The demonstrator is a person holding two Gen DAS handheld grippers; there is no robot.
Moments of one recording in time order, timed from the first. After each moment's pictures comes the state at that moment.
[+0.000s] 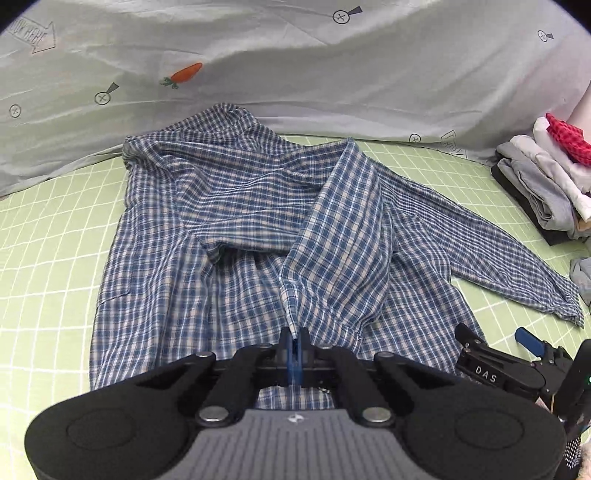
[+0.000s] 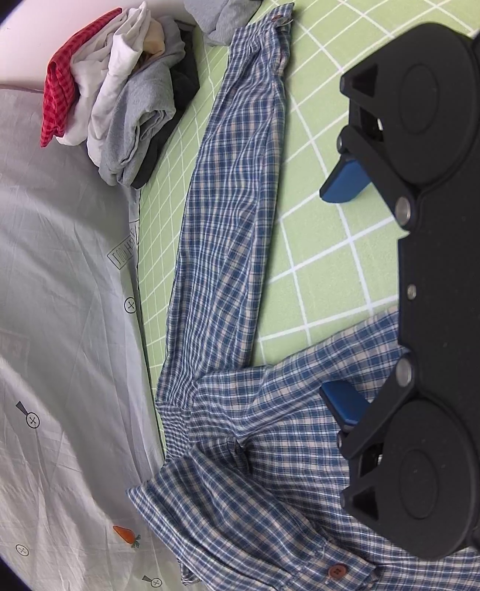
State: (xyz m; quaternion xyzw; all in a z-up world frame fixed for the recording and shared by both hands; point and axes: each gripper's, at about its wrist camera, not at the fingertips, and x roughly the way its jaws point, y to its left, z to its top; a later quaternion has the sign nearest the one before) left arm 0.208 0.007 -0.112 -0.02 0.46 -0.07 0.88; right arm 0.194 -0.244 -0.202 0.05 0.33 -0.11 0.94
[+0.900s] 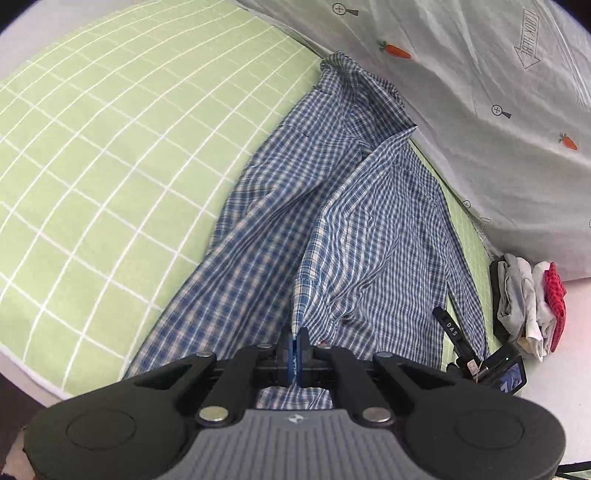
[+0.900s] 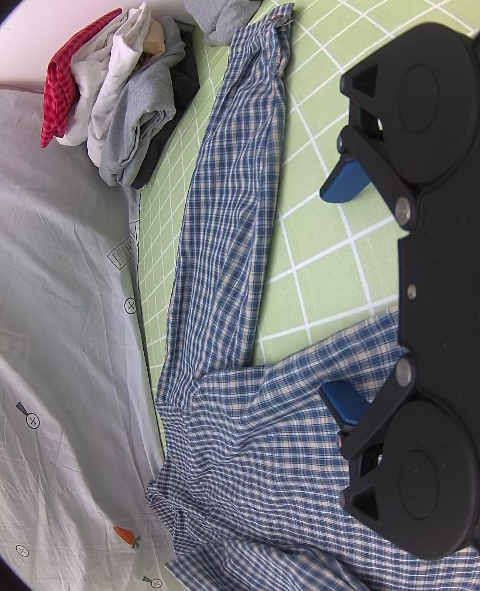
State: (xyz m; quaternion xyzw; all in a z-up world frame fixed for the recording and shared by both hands) left arm 0.062 0.161 -0.114 -0.35 0.51 0.01 0.78; right arm 0.195 -0.244 -0.203 0.04 0.33 -0.11 0.94
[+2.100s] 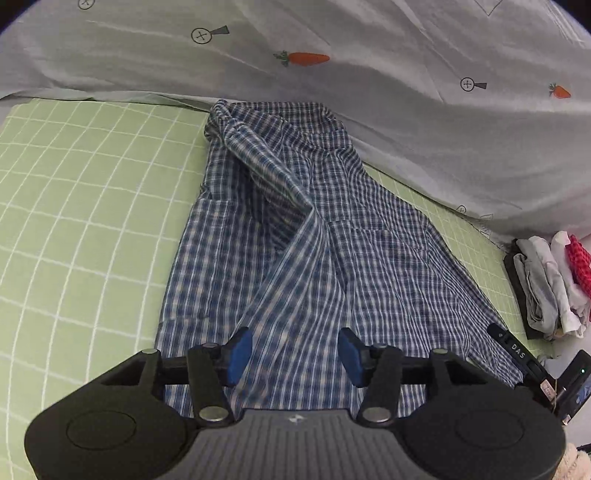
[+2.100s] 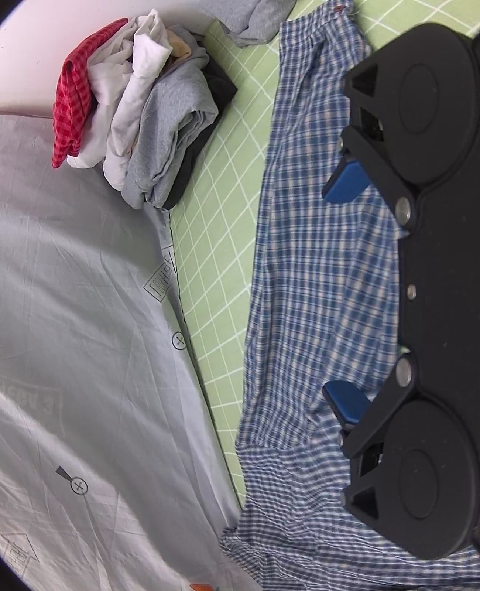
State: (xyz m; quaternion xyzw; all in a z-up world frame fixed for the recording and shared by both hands) left arm 0.315 0.134 -0.110 -0.20 0.49 -0.09 0.85; right arm 0.284 -0.277 -0.159 0.09 0.31 -0.18 0.93
